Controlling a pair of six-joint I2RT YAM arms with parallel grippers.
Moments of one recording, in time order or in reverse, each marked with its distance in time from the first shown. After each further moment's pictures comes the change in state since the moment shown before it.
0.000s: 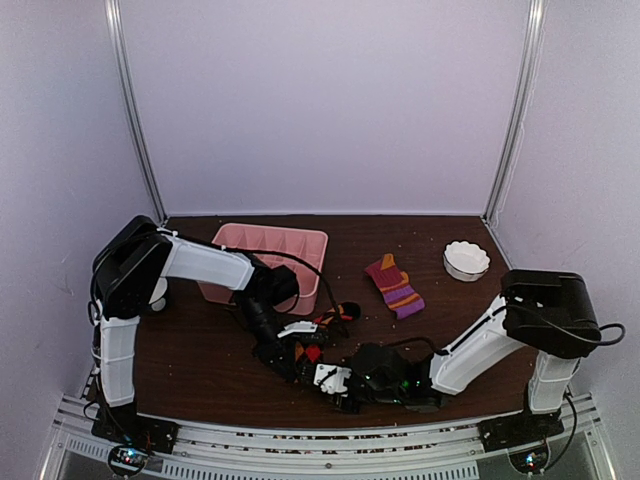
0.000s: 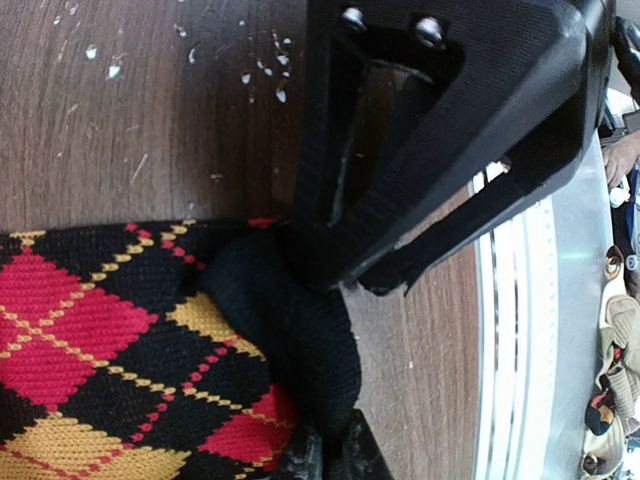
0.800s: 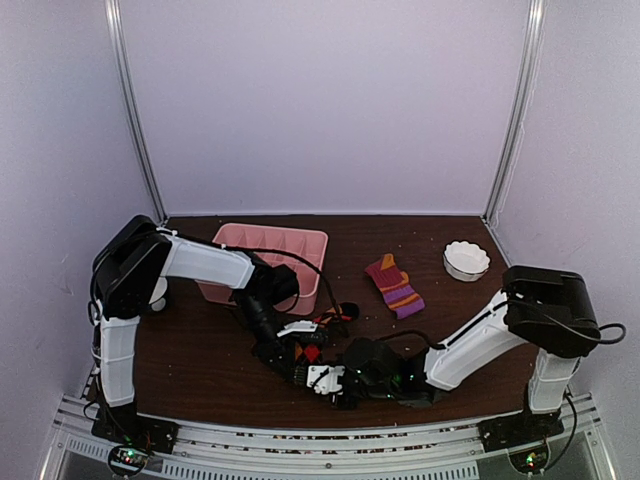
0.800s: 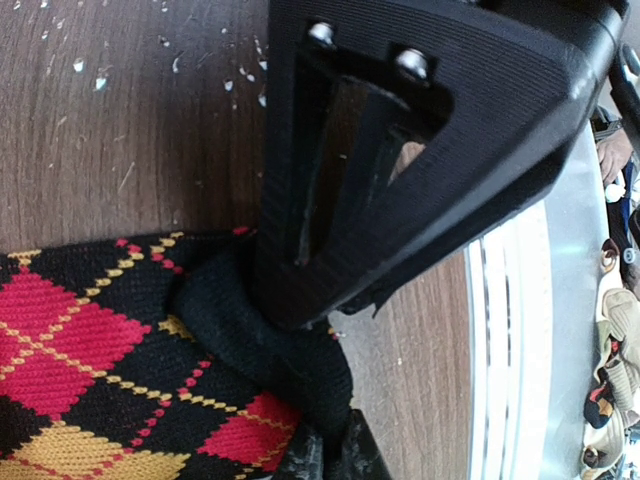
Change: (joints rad) left arm 0.000 0.000 0.015 -0.034 0.007 0.032; right arm -0.011 0.000 0.066 -0.102 0.002 -0.133
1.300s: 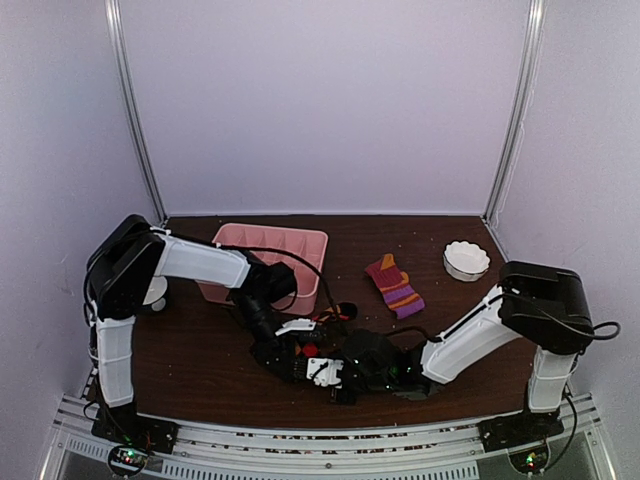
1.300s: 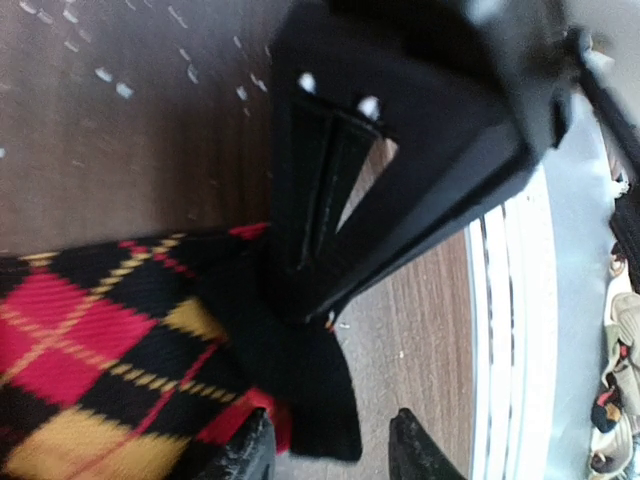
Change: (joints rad) left arm 0.004 -0.032 -0.023 0.039 -0.019 -0.016; right arm -0.043 0.023 0.028 -0.021 -0.114 0.038
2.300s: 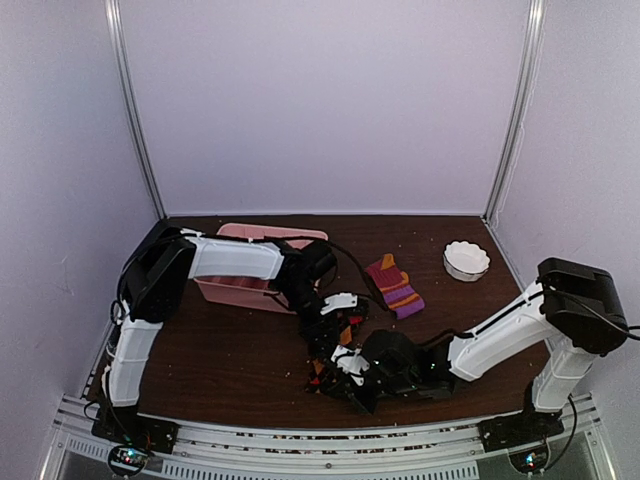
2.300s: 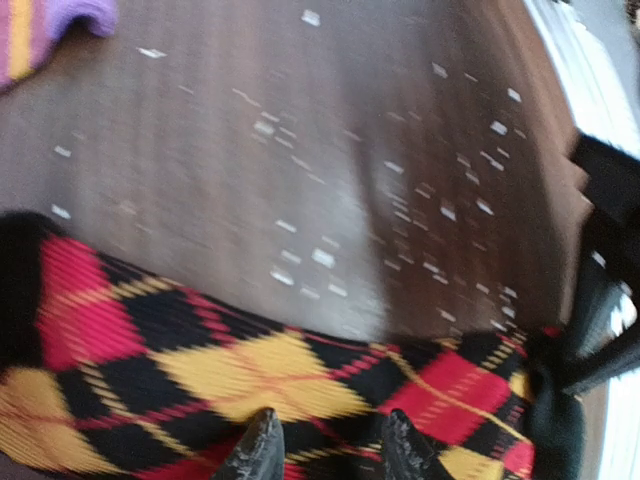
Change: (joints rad) left arm -0.065 0.200 0.357 0.186 -0.134 -0.147; right arm -0.002 -0.184 -0.114 -0.201 -0.101 0.562
